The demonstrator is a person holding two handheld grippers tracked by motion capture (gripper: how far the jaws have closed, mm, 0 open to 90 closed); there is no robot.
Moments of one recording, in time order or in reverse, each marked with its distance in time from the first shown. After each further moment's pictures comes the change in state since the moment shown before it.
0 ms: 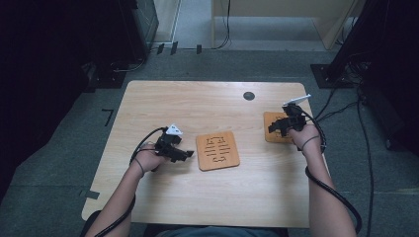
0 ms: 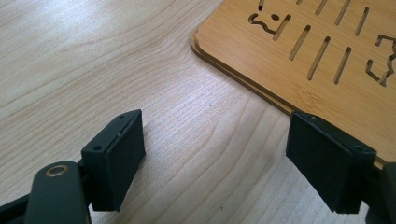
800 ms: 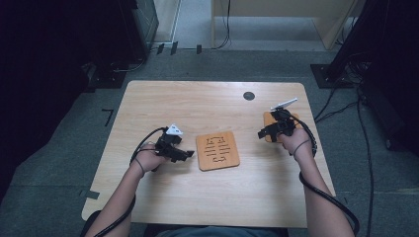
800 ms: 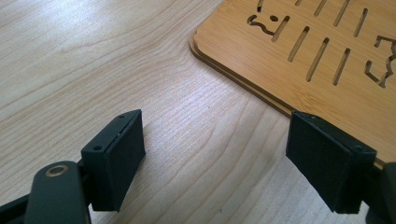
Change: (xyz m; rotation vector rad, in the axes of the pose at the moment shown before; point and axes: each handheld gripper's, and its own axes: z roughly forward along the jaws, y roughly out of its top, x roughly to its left) left arm 0.000 0.000 0.001 -0.004 -0.001 0.002; right arm 0.040 -0.012 0.008 0.029 0.024 -0.107
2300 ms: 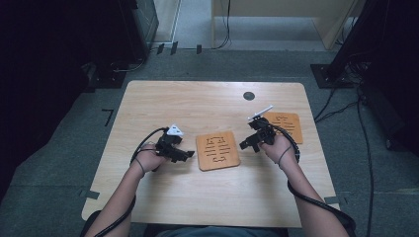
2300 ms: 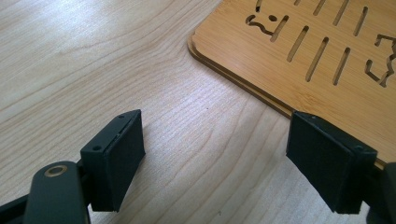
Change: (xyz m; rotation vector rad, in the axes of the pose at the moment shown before) left arm -0.001 0.000 0.001 -0.001 0.005 0.014; right arm 0.064 -0.014 0.023 0.047 0.034 -0.189
